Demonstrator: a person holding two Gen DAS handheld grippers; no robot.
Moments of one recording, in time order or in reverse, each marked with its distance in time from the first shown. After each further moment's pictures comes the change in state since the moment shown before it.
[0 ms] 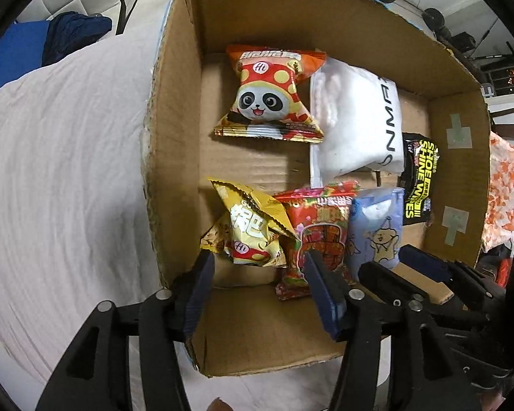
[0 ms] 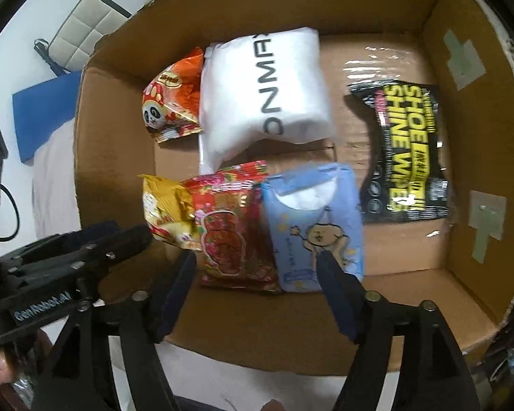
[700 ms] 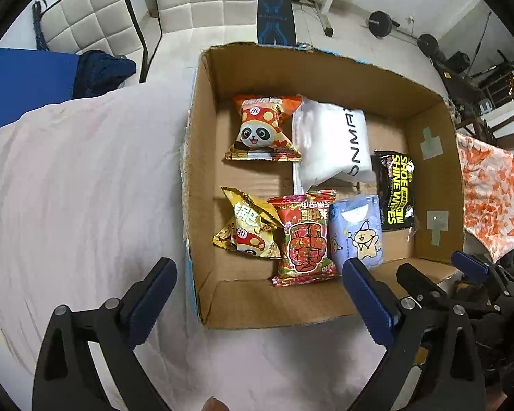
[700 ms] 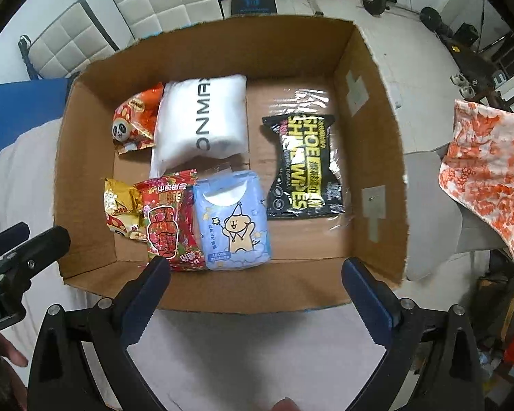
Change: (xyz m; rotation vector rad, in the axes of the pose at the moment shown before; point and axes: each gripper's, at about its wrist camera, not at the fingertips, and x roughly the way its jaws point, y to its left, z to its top) left arm -0.062 -0.017 -0.046 0.012 -0.217 0.076; right arm -0.077 -0.030 -0.048 -0.017 -0.171 -0.257
